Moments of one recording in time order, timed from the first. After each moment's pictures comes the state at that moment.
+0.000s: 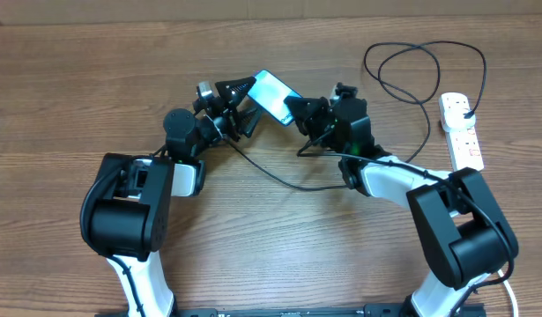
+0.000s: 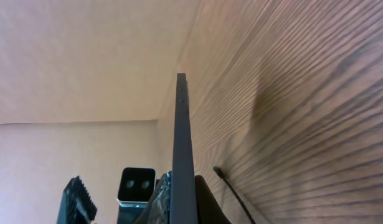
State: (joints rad) left arm -0.17 2.04 0.80 1.24 0.70 -1.85; right arm 0.39 1.87 0.87 0.66 -0.30 1.37
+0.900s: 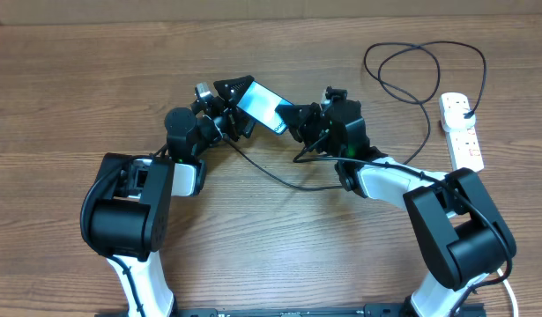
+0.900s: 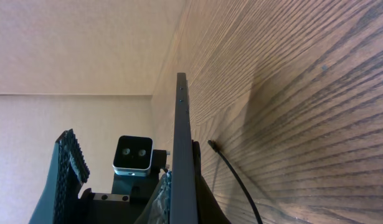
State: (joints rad) left arm -0.17 2.04 0.80 1.20 0.65 -1.83; right arm 0.42 1.87 0.87 0.64 -0.38 1.33
